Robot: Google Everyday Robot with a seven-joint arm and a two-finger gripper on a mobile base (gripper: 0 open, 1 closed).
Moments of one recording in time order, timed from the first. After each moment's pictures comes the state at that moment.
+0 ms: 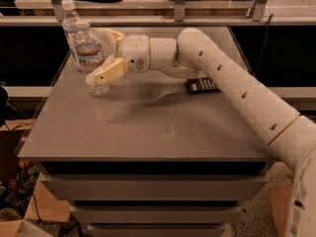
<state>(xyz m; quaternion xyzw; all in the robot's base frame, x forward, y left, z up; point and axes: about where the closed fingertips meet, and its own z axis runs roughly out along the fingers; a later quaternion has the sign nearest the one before) 0.603 0.161 0.947 -0.52 0.44 0.51 0.53</state>
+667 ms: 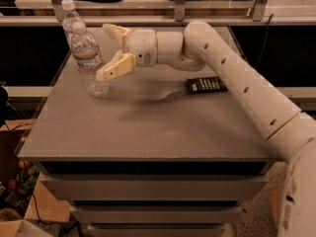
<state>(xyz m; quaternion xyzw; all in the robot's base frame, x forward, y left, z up) 0.613 0.146 0.950 -0.54 0.44 0.50 0.52</state>
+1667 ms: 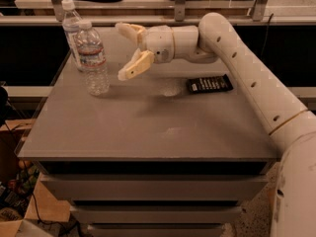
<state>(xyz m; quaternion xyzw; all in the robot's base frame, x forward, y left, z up) 0.622 0.104 0.944 -0.57 0.43 0.49 0.50</state>
